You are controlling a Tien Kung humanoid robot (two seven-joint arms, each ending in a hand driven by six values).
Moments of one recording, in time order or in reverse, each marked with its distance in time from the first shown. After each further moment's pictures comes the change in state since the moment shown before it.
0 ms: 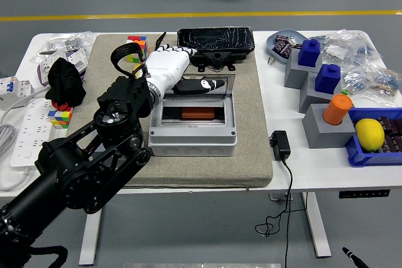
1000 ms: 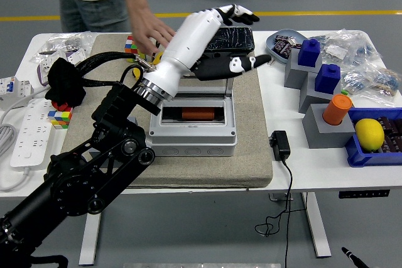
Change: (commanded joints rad) left arm 0.025 -0.019 -0.033 0.021 -0.184 0.625 -0.584; right arm 0.001 -0.002 -0.027 0.000 0.013 0.003 0.003
